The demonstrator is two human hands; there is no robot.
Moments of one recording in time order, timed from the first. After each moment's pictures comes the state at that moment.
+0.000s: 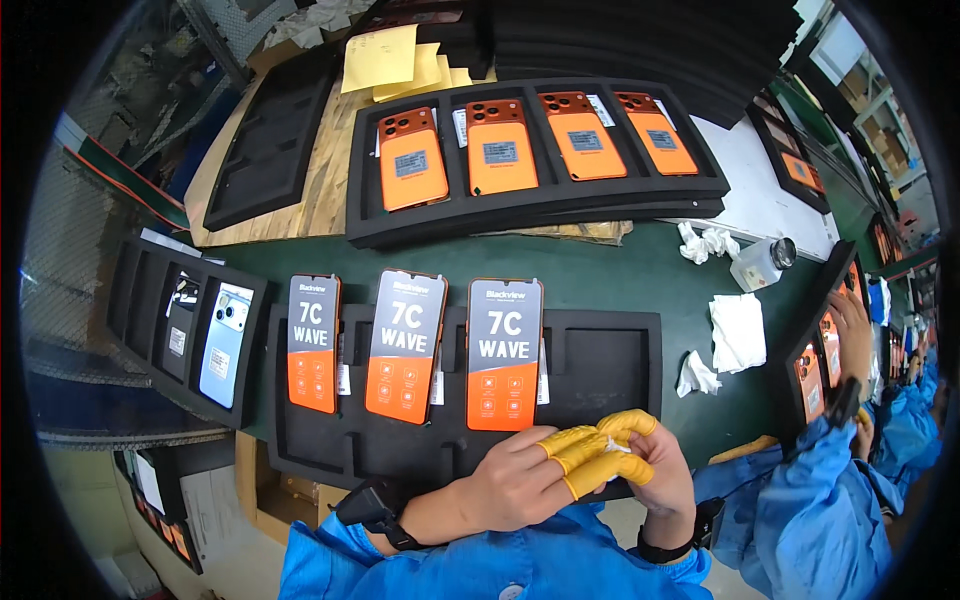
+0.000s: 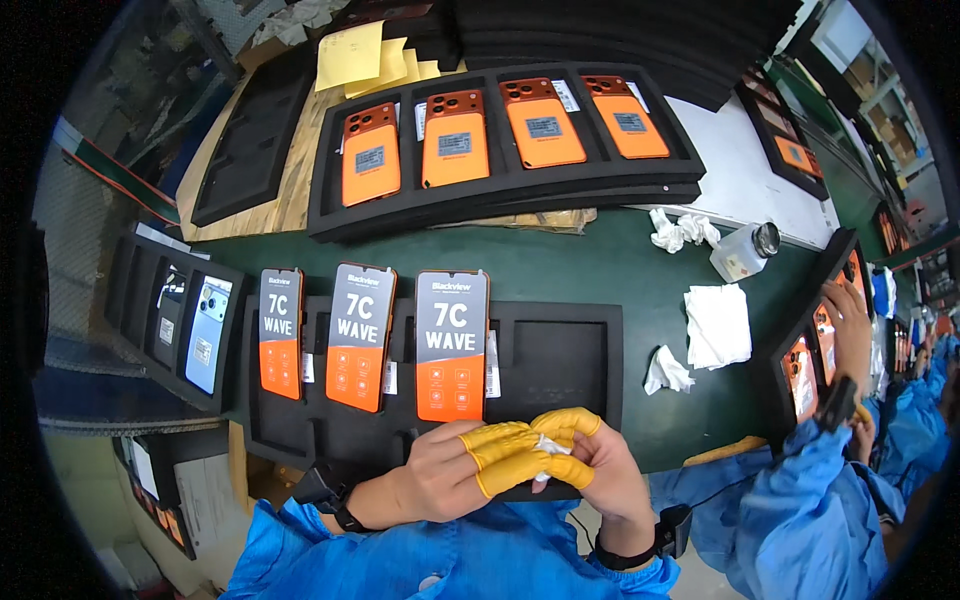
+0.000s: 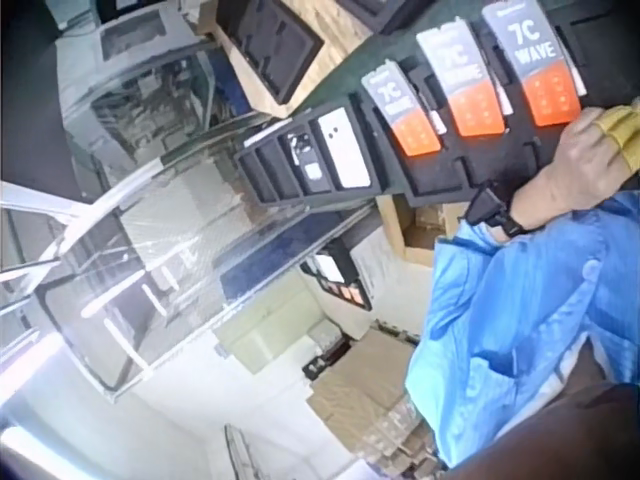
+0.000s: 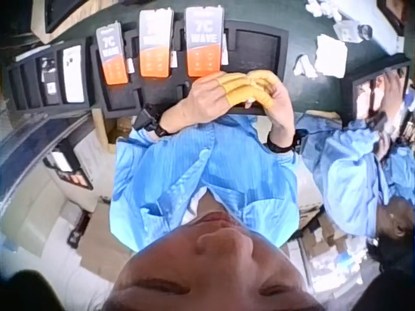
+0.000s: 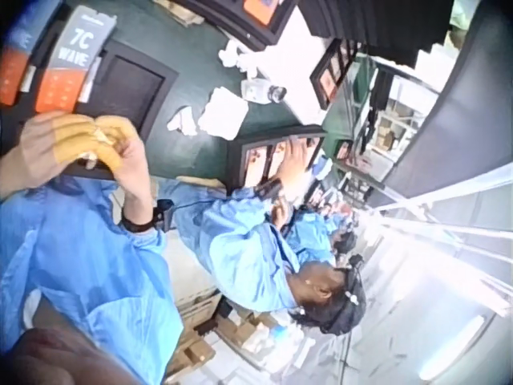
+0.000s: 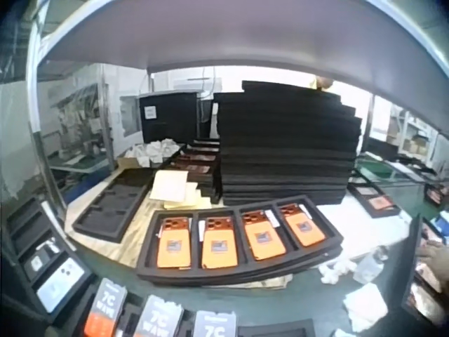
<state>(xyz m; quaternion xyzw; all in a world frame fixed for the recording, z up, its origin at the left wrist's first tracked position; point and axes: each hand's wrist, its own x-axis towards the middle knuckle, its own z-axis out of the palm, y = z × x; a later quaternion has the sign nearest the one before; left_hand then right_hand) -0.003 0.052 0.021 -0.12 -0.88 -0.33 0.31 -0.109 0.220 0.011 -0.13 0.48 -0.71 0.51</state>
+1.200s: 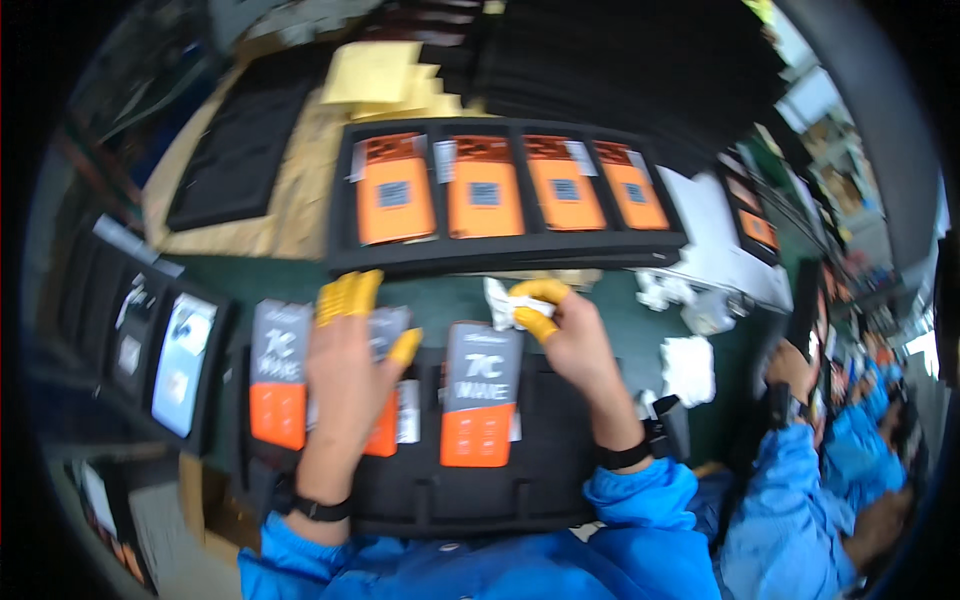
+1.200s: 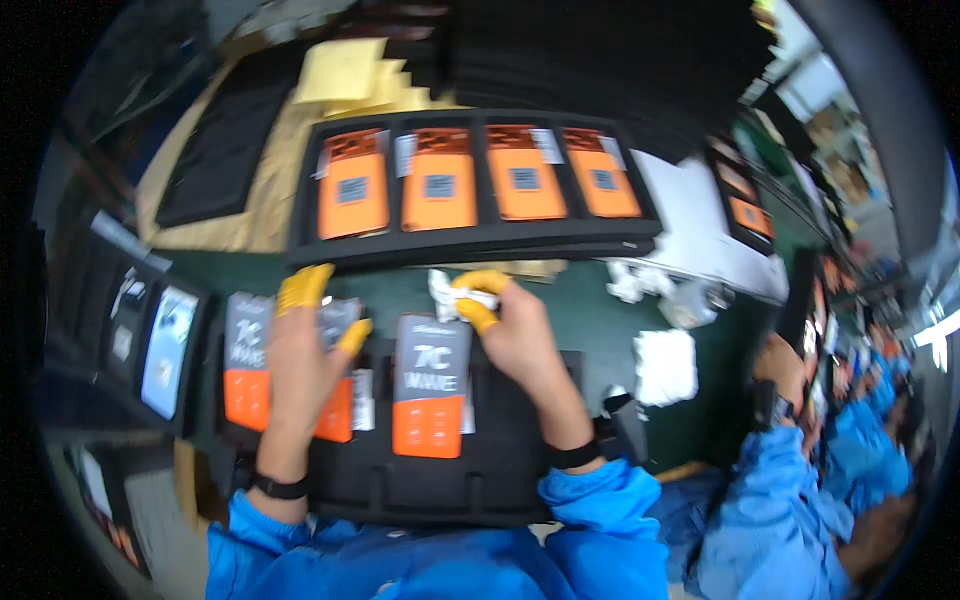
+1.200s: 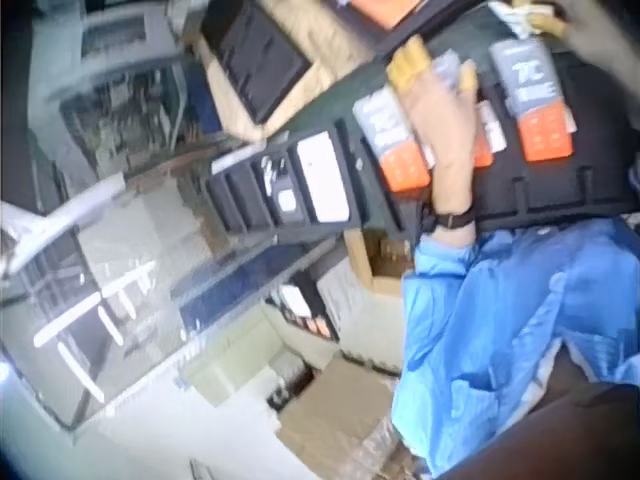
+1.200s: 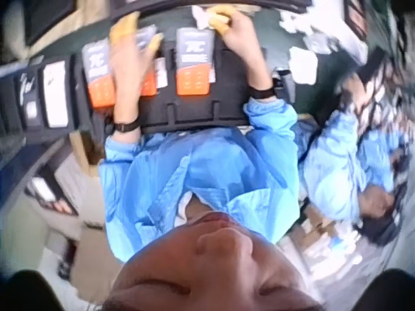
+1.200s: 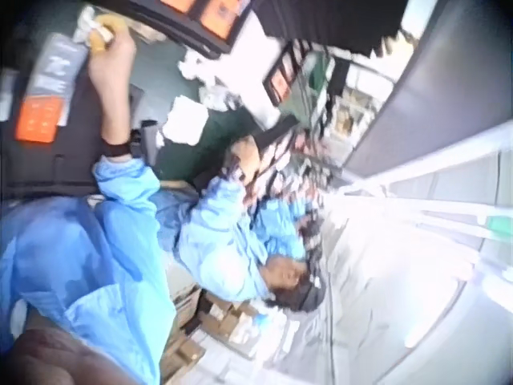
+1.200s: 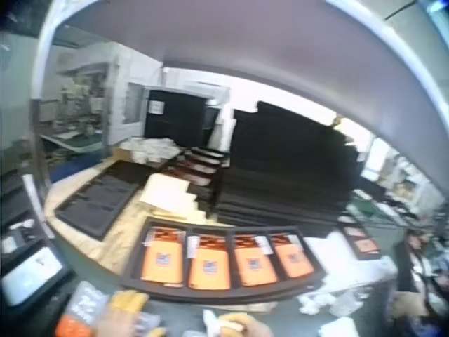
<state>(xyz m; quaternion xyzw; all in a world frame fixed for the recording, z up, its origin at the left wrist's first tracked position) -0.023 -0.085 0.005 0.28 -0.91 -0.13 0.29 -0.203 0.064 0.005 -0.35 0.74 -0.53 0.22</state>
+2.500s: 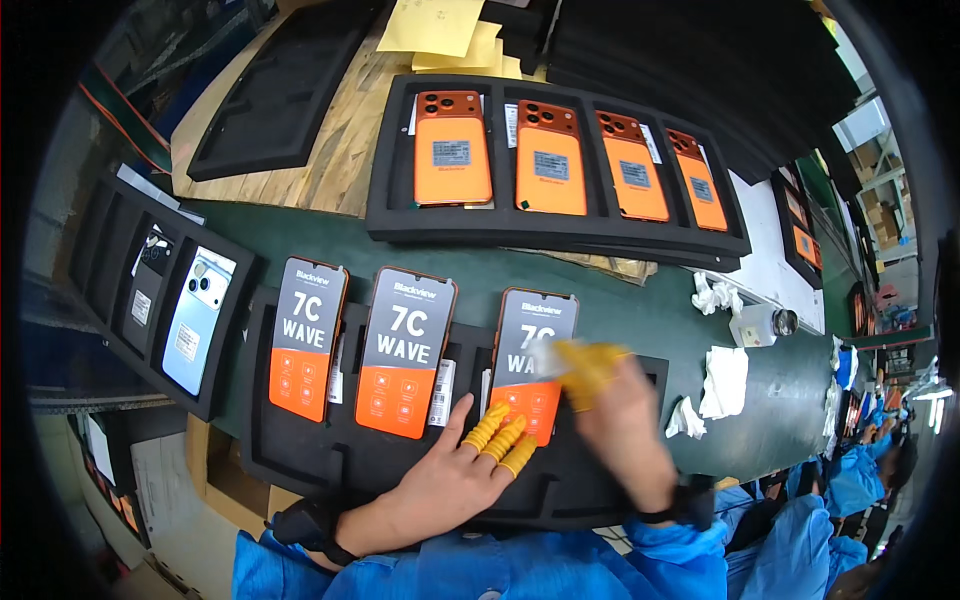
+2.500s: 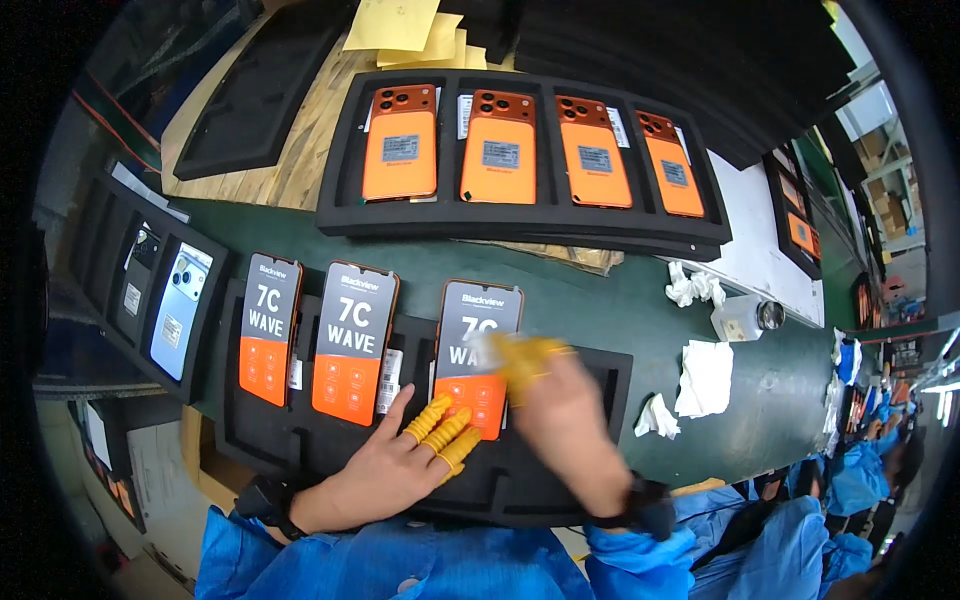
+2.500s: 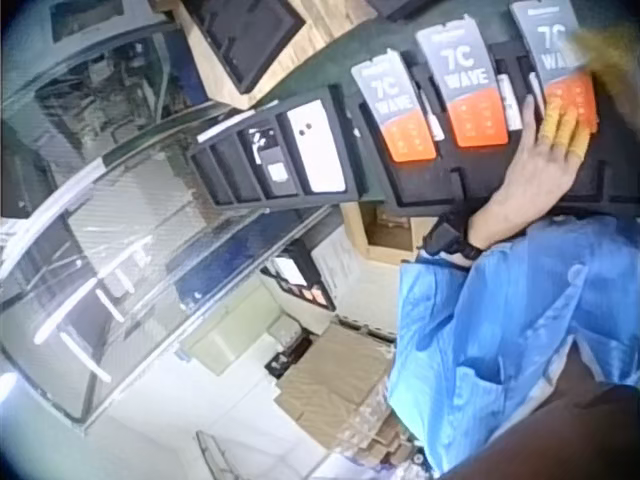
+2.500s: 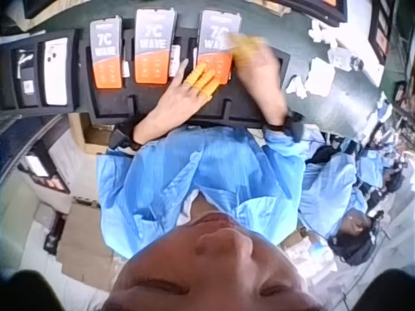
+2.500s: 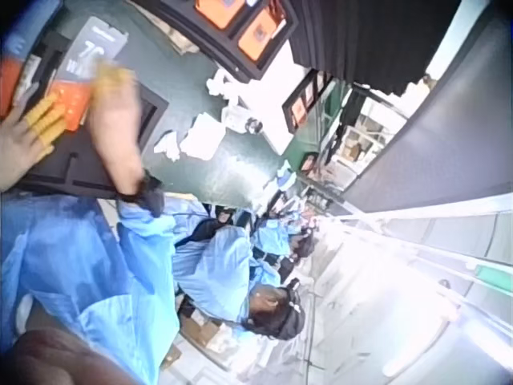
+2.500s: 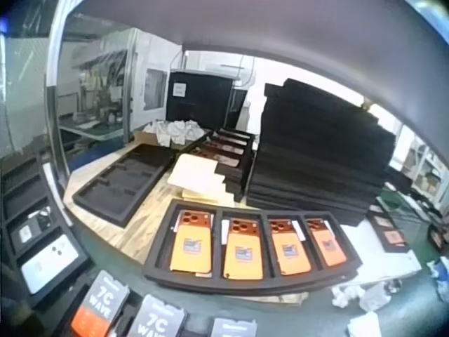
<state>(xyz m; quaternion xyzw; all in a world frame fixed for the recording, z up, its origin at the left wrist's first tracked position) 0.035 0.000 -0.009 -0.02 -0.98 -0.13 0.13 -0.152 0.103 0.014 -0.61 0.76 -0.23 -0.02</state>
